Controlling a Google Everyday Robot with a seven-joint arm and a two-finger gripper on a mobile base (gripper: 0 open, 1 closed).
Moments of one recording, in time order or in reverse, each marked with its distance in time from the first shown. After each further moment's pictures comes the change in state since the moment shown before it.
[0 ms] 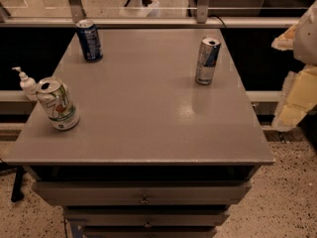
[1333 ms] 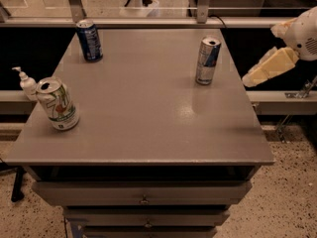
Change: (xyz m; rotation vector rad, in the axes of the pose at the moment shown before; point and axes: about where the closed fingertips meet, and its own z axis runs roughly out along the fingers) arm -0.001 -0.122 0.057 0.146 -0.444 0.287
